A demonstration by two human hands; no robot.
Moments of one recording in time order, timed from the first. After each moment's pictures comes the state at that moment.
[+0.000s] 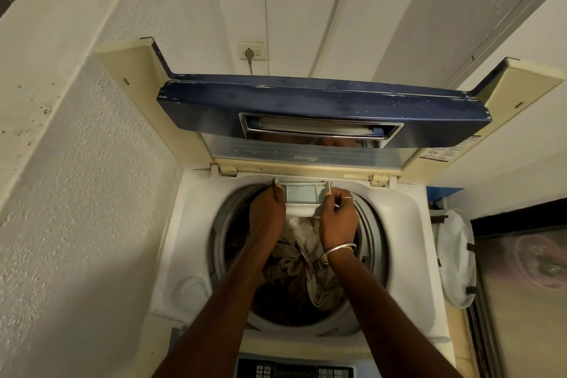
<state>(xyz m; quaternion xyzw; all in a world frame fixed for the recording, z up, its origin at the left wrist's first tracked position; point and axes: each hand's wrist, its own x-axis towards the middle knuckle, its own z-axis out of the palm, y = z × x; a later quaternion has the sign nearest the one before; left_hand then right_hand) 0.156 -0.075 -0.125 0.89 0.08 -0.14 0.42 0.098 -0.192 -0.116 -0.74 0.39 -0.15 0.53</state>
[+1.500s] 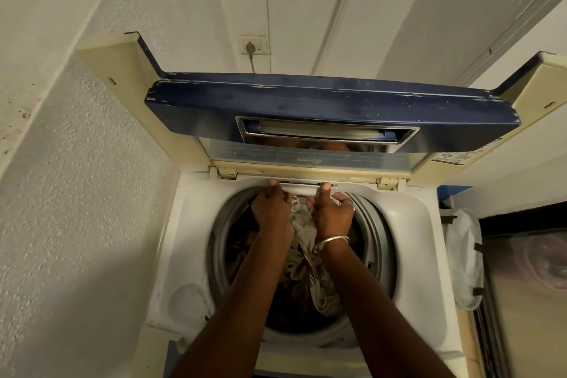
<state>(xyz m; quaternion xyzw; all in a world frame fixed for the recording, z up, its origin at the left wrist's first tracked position) 0.174 -0.106 -0.130 0.47 0.42 -0.12 0.77 0.134 -0.184 -0.153 -0.42 0.49 -0.14 0.75</state>
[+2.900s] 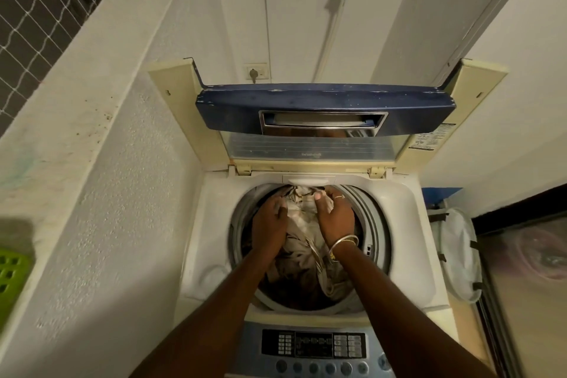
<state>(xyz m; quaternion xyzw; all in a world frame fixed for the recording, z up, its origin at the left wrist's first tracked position) 0.112 -0.032 -0.129 0.87 0.03 -0.15 0.47 0.079 -0.185 -0.145 -0.84 0.28 -0.09 0.46</state>
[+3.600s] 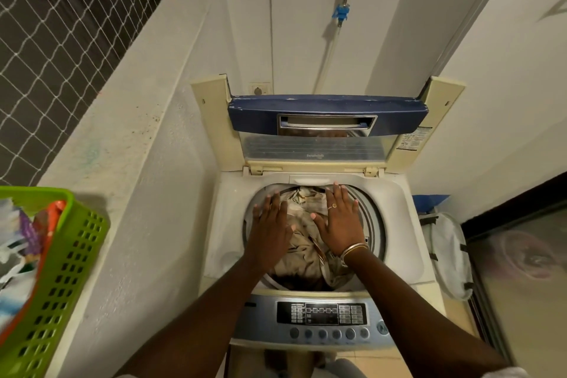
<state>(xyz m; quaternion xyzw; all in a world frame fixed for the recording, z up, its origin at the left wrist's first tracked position) 0.071 0.023 -0.100 0.96 -0.26 -0.05 0.07 0.025 -0.170 -0.086 -0.99 0.11 0.01 0.13</state>
